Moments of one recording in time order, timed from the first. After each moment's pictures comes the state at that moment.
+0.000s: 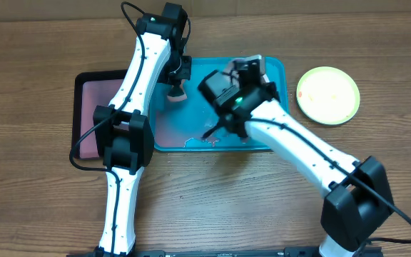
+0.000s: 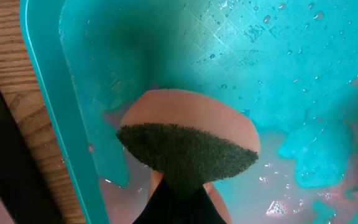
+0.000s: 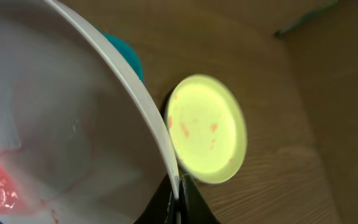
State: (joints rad) left arm -0.26 2.48 2.41 -1.40 0.02 -0.20; right arm 0.70 1.85 1.55 -1.06 0.99 0.54
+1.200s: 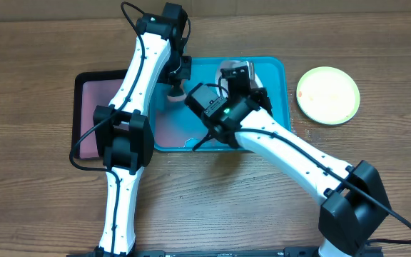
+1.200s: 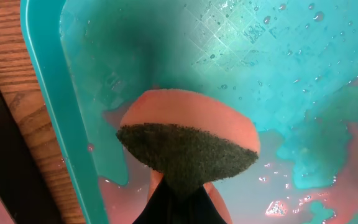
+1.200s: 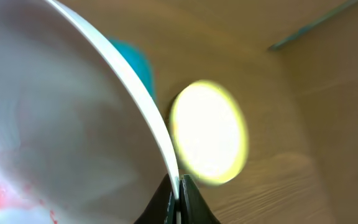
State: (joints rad) left arm -0.26 2.48 2.41 -1.40 0.03 -0.21; right arm 0.75 1.85 1.55 -1.10 0.97 0.60
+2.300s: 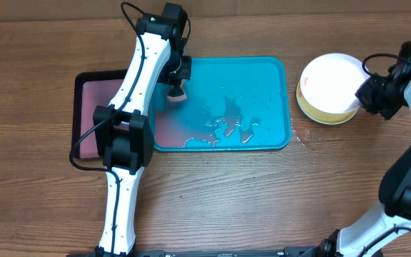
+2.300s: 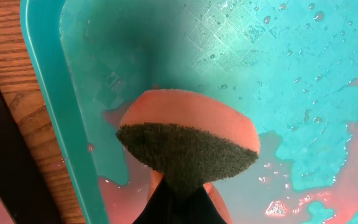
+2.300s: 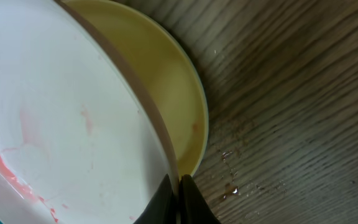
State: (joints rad) left arm -0.26 2.48 2.41 -1.40 0.02 -0.21; right arm -0.37 1.94 1.55 -0.99 -0.14 0.44
